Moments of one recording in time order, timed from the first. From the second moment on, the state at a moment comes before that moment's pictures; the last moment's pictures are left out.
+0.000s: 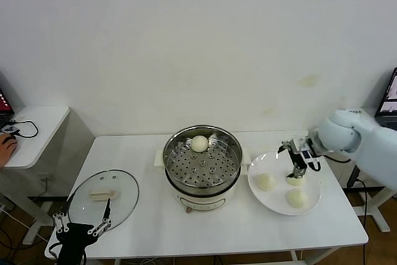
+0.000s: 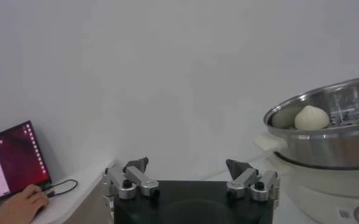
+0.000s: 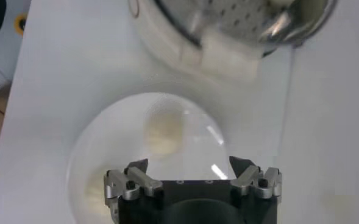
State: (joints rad) left arm 1.93 -1.40 -0.77 -2.33 0.10 0.00 -0.02; right arm 0.17 0.50 -0.93 1.55 -0.03 -0.25 -1.01
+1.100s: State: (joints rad) left arm 1.91 -1.42 -0.80 -2.31 0.10 0.01 -0.02; right arm -0.12 0.82 -0.74 1.19 -0.21 -0.20 -0.97
